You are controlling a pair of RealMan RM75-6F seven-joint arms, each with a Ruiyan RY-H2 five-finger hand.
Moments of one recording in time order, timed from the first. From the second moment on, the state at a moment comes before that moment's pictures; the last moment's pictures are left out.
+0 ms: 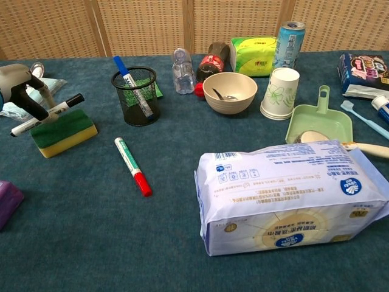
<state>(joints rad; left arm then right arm) -0.69 -1.65 -0.41 -1.66 0.37 1.45 0.75 0.02 -1.05 0.15 -1.58 -1.49 1.62 0.35</state>
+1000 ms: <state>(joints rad) -0.64 -1.57 -0.48 -1.72 0.95 1.35 0.09 0.02 -1.06 0.14 -1.58 -1.49 1.60 0.32</state>
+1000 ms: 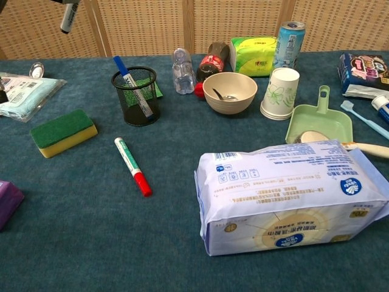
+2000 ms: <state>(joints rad) -0.73 -1.84 -0.44 -1.32 1.05 1.19 -0.20 0.03 -1.07 0.15 -1.56 -1.47 1.58 0.34</state>
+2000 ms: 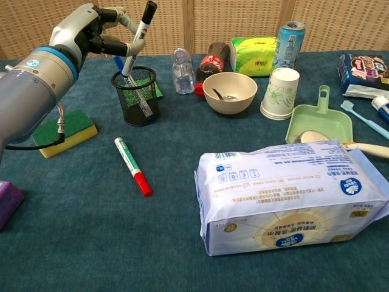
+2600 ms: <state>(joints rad) -0.73 -1.88 -0.44 -1.23 1.09 1.16 -0.28 0.03 -1.07 0.15 -1.56 -1.47 1.58 0.35</state>
